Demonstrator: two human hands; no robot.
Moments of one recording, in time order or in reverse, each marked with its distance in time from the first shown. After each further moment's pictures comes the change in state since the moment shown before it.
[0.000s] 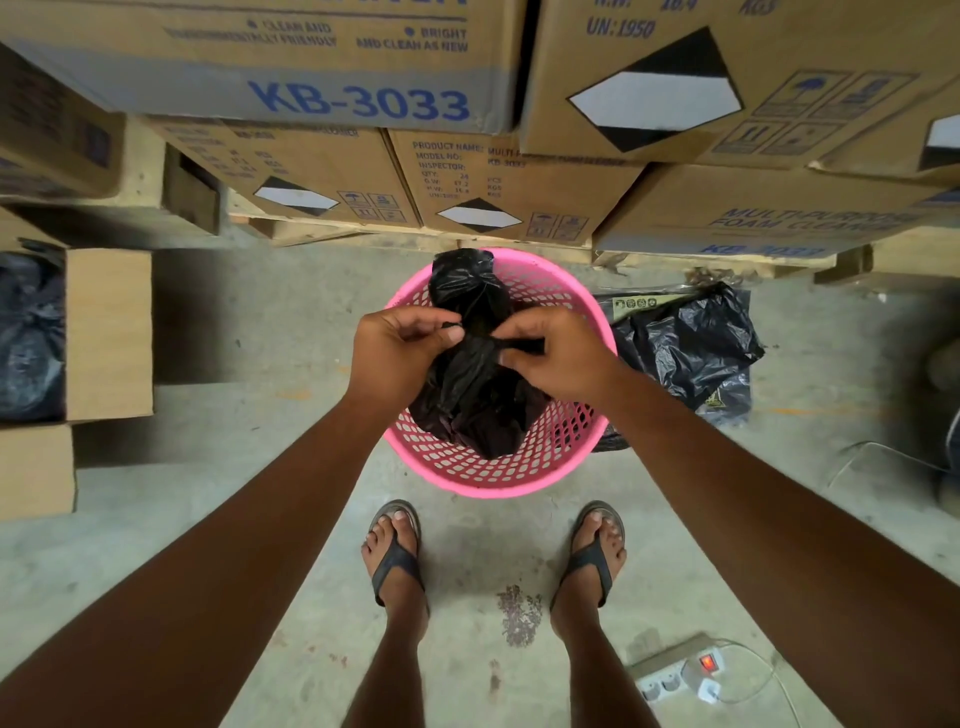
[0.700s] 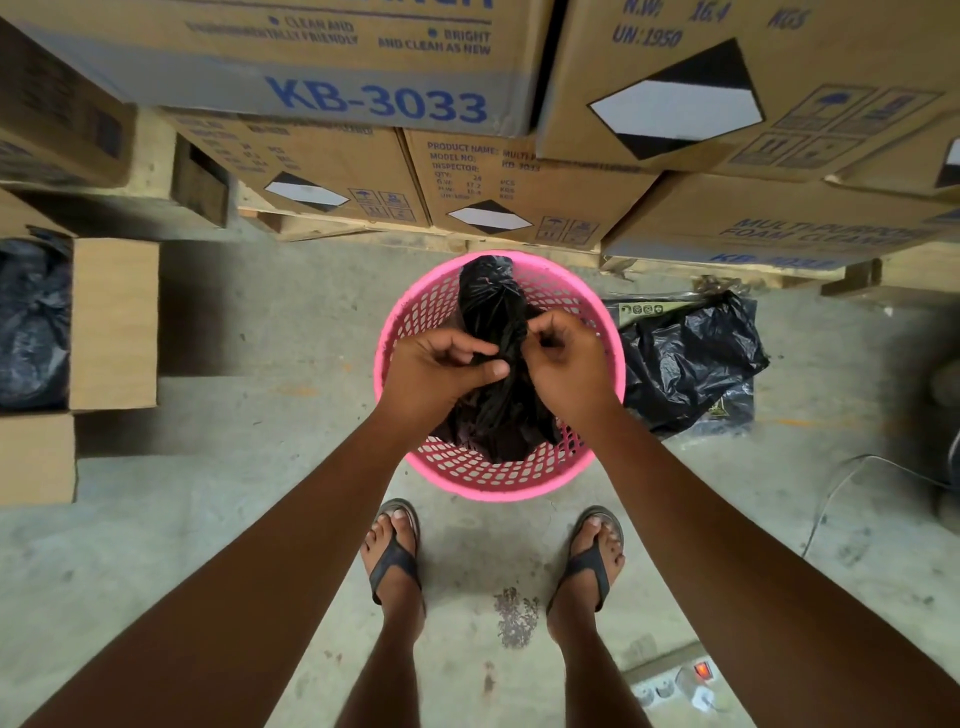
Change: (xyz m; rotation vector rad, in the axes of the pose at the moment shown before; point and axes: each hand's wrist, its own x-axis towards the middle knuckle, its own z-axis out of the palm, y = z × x) left_hand -0.019 -0.003 0.017 -0.101 -0.108 -0.041; right_hand -0.005 0.017 0.032 0.158 0.417 0.071
